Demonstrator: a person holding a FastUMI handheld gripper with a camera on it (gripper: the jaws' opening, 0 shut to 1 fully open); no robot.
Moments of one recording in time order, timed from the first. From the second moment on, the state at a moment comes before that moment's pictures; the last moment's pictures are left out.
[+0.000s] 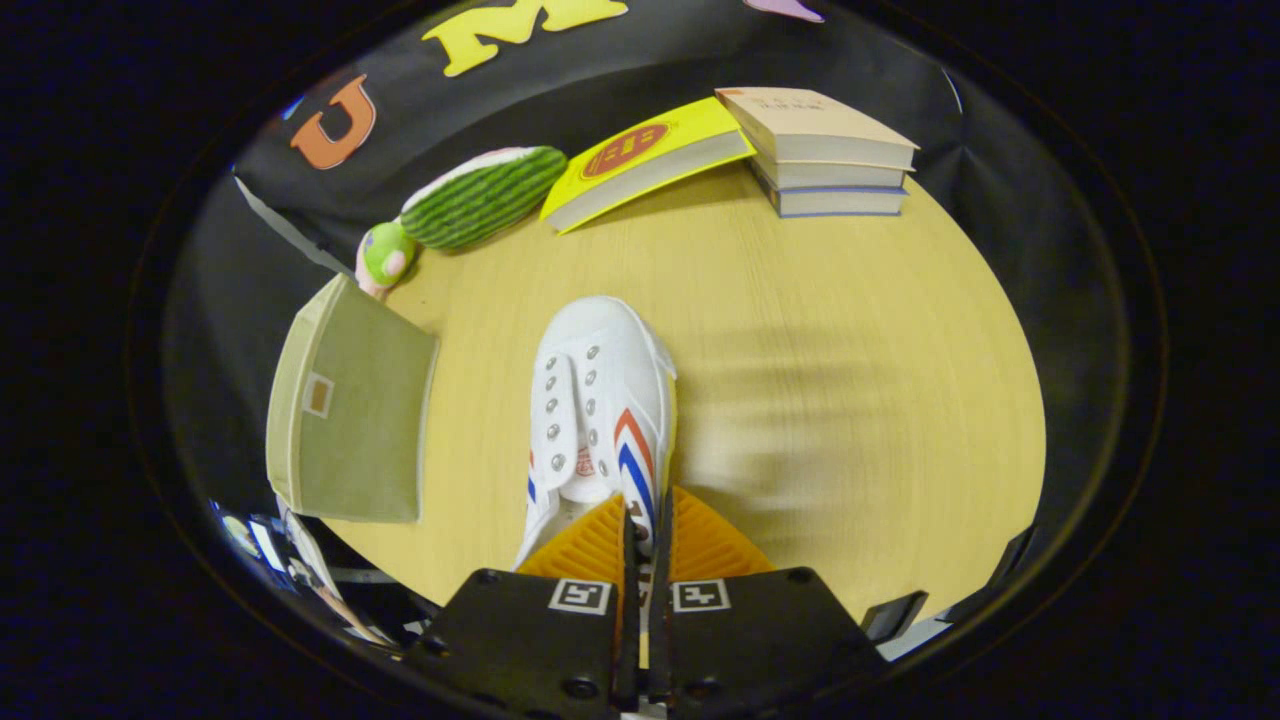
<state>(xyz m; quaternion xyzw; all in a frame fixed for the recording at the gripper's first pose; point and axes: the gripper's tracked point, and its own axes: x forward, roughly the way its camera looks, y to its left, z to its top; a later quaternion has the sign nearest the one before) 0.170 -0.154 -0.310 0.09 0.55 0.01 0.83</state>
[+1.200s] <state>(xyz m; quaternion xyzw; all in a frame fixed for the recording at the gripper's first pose) 0.205 0.130 -0.216 0.19 0.46 0.04 0.87</state>
